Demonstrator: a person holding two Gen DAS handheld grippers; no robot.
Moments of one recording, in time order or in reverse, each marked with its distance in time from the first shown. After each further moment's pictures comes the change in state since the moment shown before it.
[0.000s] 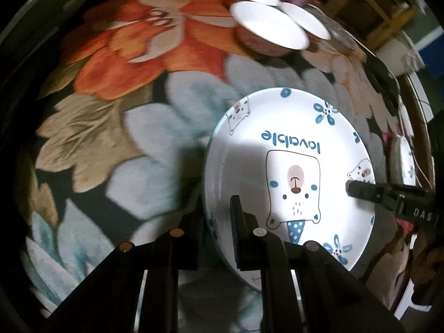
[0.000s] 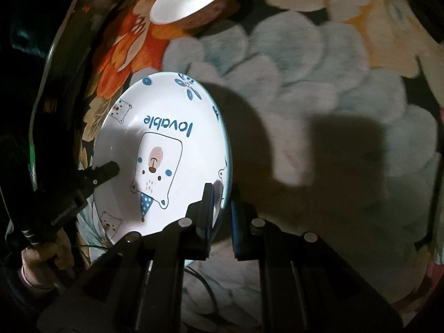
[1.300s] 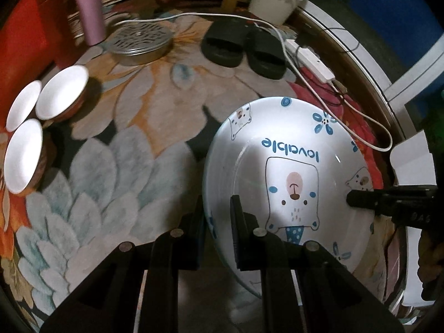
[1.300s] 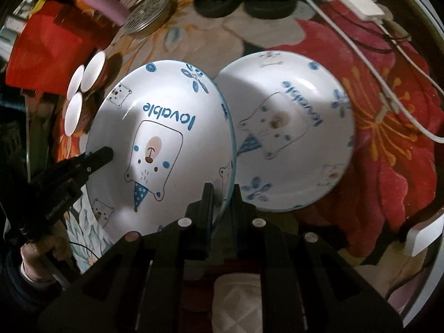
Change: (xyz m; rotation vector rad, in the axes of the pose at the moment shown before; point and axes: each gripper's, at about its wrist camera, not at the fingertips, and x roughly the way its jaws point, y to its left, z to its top) left arm 0.022 -0.302 0.048 0.498 -0.022 -0.167; right arm -0.155 -0.211 -0.073 0.417 -0.181 -0.118
